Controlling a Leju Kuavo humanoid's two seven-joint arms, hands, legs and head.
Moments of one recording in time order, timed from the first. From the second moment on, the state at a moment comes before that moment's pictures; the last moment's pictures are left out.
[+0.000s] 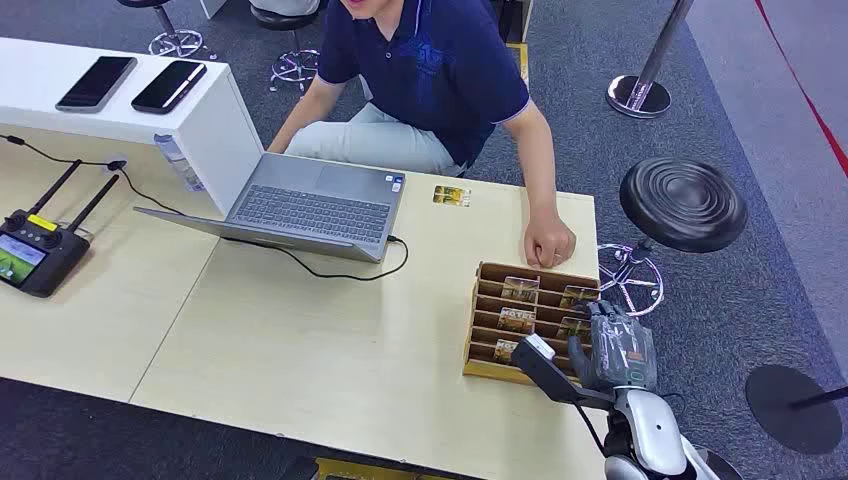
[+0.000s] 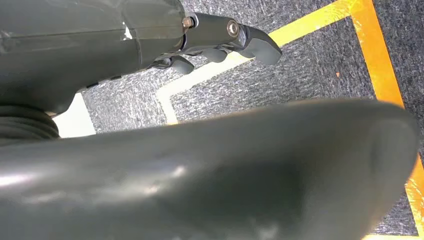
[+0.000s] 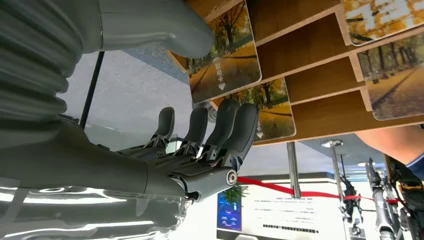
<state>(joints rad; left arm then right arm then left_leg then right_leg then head) -0.18 0.03 -1.07 -0.26 0.72 0.22 -0.05 -0.20 -0.44 0.64 -1.53 1.05 -0.29 0.51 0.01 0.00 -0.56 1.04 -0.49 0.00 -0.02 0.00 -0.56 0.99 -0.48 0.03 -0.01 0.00</state>
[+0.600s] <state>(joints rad) -0.18 0.03 -1.07 -0.26 0.70 0.22 -0.05 -0.20 -0.43 0.64 -1.50 1.05 -0.30 0.50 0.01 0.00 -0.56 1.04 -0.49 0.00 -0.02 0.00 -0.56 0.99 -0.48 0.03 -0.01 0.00</state>
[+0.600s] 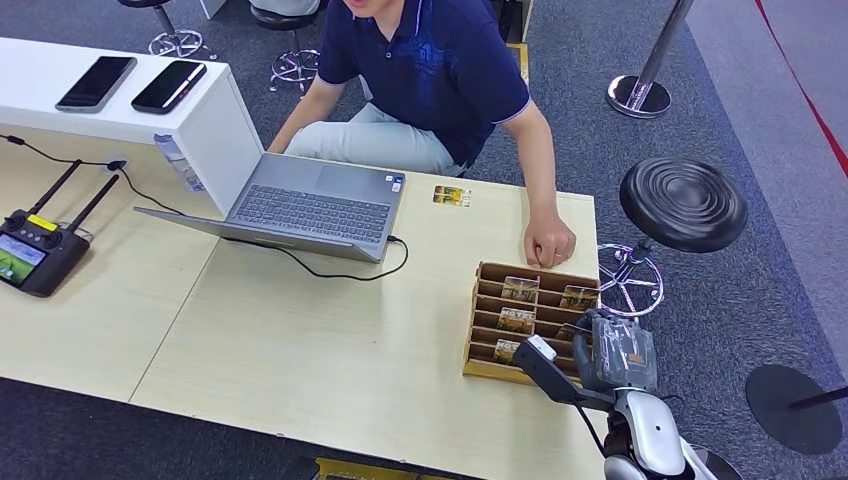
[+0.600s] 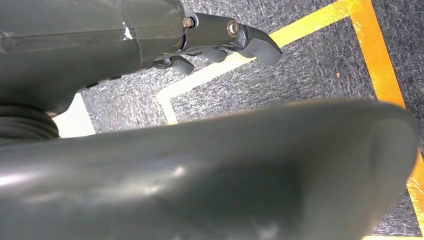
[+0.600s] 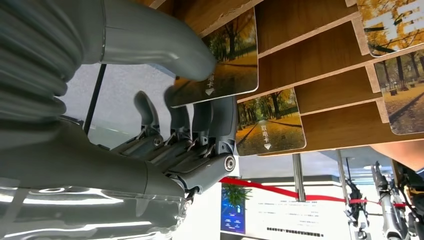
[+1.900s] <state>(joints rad) -0.18 0.02 -1.07 -0.26 0.67 0.20 -0.06 -0.21 -0.43 0.61 -1.53 0.97 -0.39 0.49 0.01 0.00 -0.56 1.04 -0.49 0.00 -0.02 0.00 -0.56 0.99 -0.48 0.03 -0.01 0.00</state>
